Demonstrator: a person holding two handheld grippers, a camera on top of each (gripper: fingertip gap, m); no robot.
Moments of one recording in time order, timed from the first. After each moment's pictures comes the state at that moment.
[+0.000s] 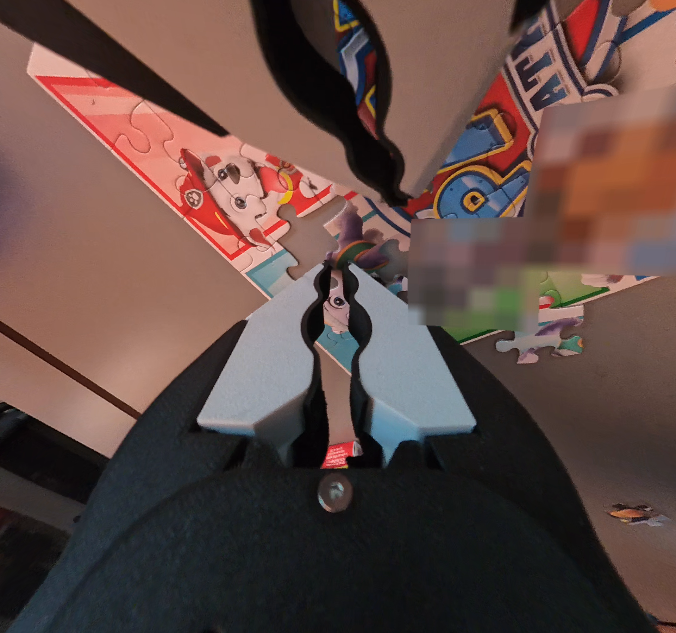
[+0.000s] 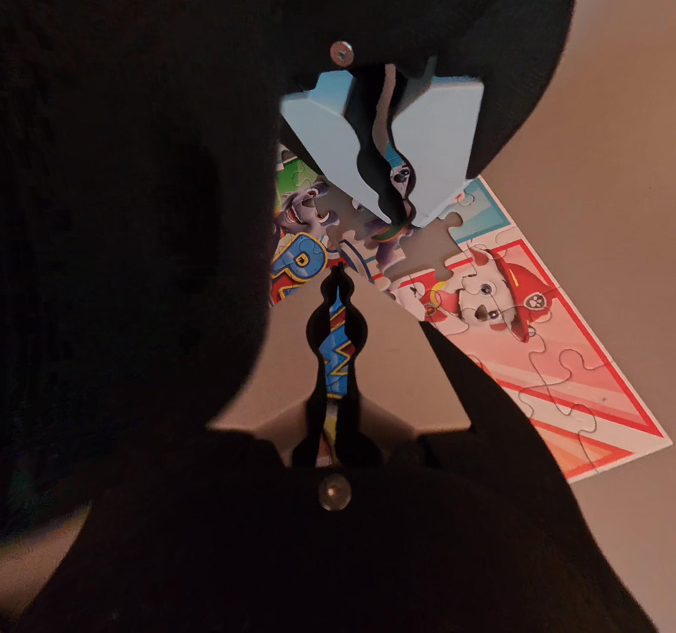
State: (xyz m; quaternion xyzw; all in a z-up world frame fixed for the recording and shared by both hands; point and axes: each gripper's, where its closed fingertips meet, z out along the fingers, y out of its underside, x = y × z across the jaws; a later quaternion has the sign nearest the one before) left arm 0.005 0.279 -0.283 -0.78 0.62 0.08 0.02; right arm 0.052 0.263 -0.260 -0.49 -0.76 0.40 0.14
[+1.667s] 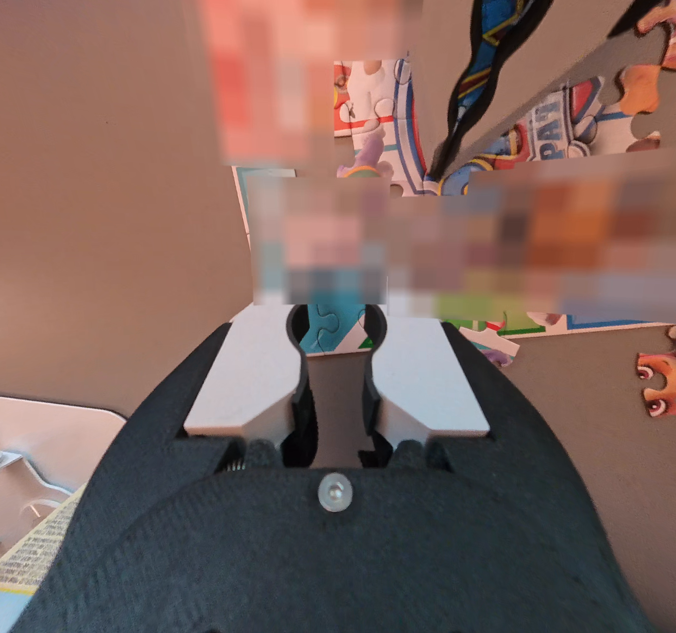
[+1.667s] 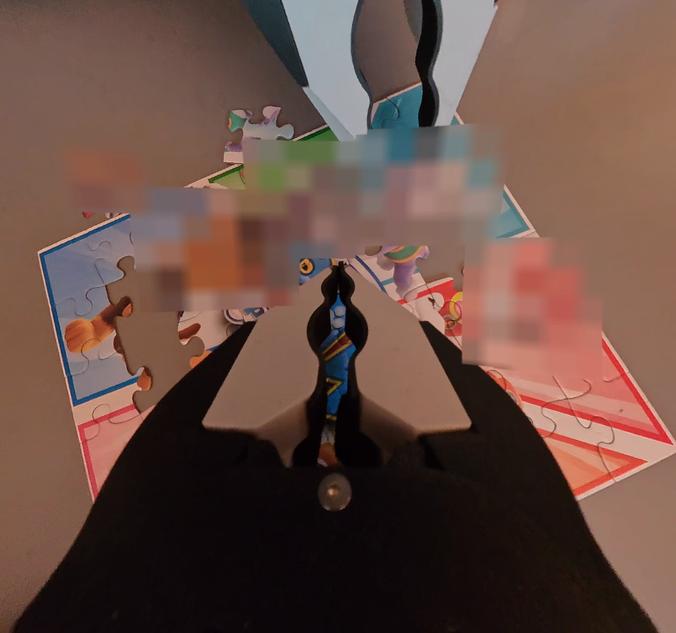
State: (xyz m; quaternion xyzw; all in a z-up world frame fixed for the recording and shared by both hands) left arm -0.022 0.253 -0.275 -0.91 0.38 0.00 0.19; right arm 0.040 0.243 -0.273 -0.47 -0.80 0.35 0.16
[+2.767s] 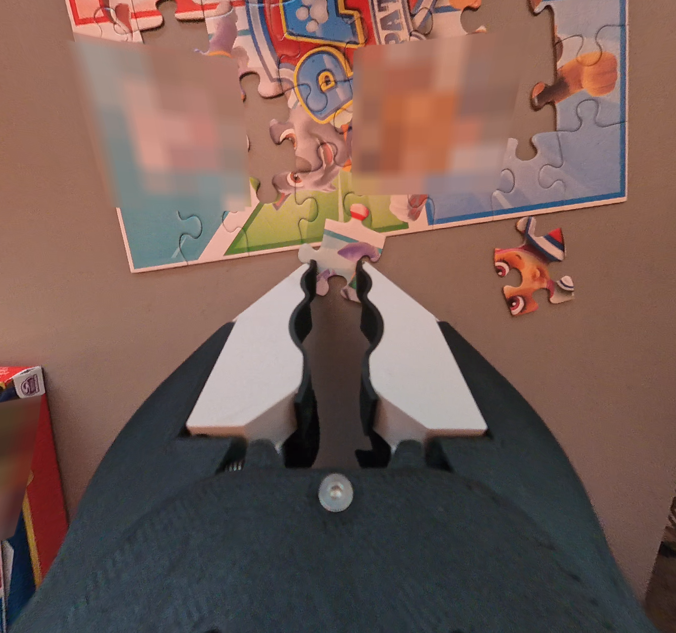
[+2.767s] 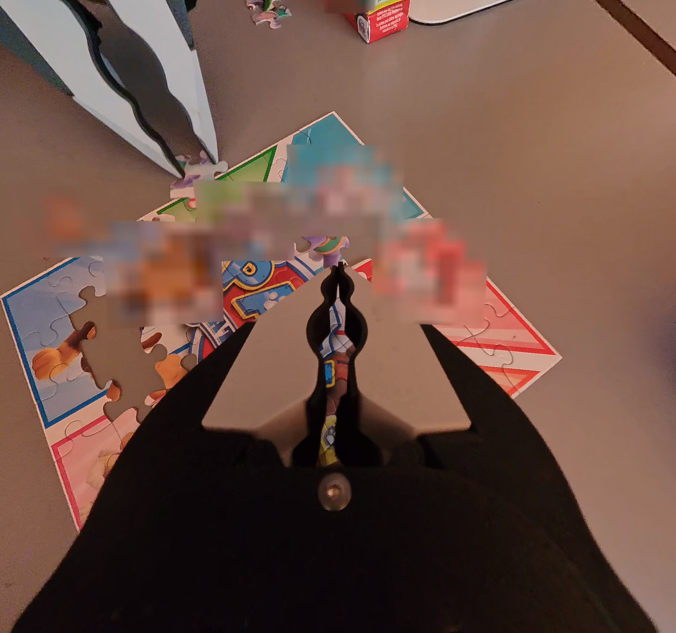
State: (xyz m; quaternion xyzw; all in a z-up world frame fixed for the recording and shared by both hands) left arm -0.005 0.160 -0.279 -0.91 0.36 -0.06 0.21; right arm 0.035 0.285 -0.248 -0.52 -0.74 0.36 0.23
